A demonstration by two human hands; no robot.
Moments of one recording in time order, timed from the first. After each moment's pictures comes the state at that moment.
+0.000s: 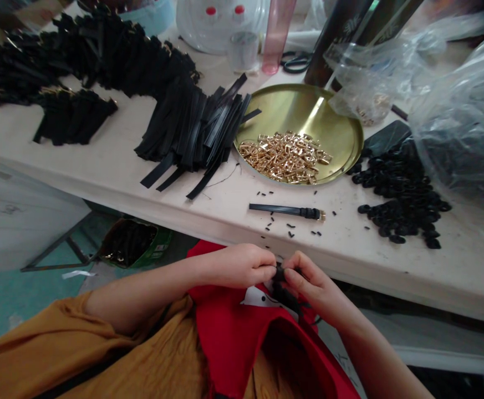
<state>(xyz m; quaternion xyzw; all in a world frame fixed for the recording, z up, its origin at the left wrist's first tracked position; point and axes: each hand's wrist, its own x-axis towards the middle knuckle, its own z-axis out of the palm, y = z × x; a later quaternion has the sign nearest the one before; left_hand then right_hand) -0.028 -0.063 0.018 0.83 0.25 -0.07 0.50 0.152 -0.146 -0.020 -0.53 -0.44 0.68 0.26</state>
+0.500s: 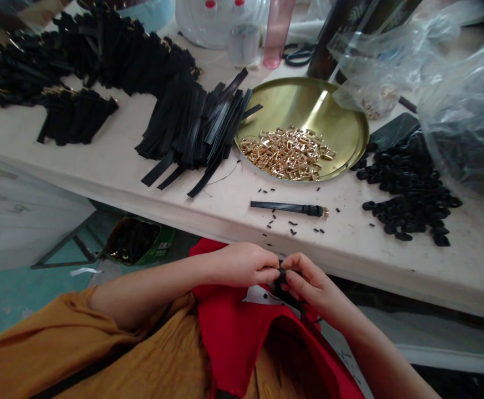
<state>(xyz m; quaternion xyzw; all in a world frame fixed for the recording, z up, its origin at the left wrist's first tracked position) -0.023 -0.065 0.006 0.83 0.25 -0.08 0.49 0.151 -0.149 -0.020 -0.55 -0.46 0.66 0.23</state>
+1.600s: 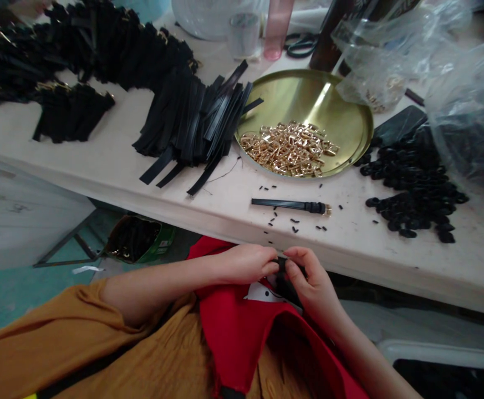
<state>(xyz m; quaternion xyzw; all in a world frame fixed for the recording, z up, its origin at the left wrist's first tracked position) -0.015 -0.069 -0.017 0.81 0.30 -0.11 0.49 0.134 -0.155 -0.037 -0.64 -0.50 0.49 0.32</state>
